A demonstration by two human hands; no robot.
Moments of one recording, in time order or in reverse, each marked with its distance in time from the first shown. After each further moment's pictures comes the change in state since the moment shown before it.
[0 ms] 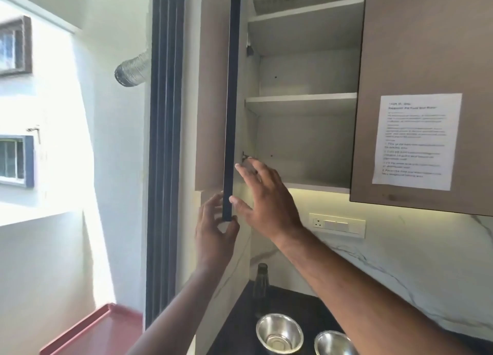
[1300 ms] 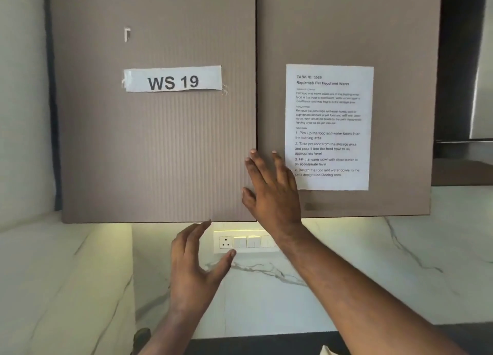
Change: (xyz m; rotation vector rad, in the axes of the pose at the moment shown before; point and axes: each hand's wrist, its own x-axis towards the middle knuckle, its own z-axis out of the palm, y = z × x) left_hand 0.019 -0.100 0.342 -0.062 -0.231 0.191; right_hand -0.007 0.390 0.046 -0.673 0.087 0.225
